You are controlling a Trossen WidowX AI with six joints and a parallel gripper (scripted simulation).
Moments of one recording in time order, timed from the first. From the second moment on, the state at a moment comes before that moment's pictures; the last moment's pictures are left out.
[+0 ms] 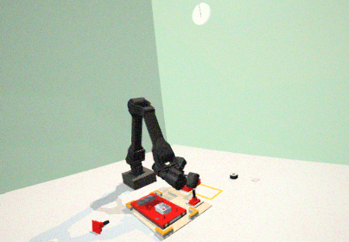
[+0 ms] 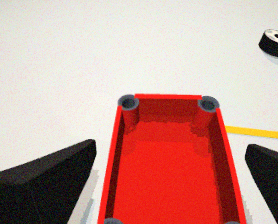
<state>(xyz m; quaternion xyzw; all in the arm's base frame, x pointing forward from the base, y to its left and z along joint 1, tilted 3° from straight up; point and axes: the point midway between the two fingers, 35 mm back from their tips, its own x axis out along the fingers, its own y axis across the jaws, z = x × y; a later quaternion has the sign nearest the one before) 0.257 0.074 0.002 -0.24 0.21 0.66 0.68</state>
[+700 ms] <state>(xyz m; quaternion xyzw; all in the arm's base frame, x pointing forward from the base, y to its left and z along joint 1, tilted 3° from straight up) 0.257 0.074 -0.006 -0.24 0.21 0.66 0.68</state>
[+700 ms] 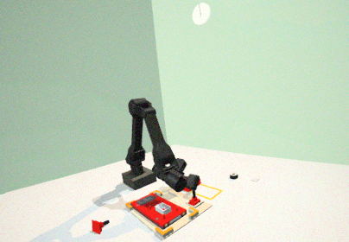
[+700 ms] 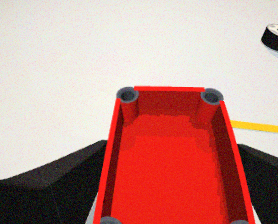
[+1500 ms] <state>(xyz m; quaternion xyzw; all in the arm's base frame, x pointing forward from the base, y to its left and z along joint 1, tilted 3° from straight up) 0.255 0.076 0.048 -0.24 0.21 0.66 0.68</state>
